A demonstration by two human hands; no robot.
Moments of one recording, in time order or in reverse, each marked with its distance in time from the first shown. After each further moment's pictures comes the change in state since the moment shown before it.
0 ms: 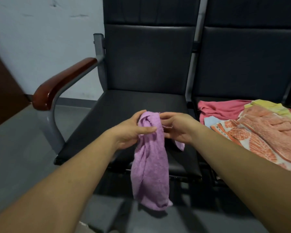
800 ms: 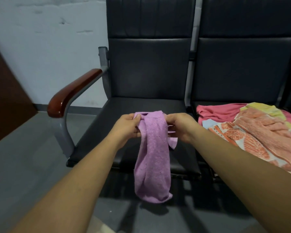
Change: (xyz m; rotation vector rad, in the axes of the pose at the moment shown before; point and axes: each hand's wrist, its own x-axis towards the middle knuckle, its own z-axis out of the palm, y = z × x) left_hand -0.035 0.017 0.006 0.245 0.359 0.206; right_hand -0.021 -0.011 0.007 -0.089 0.191 -0.096
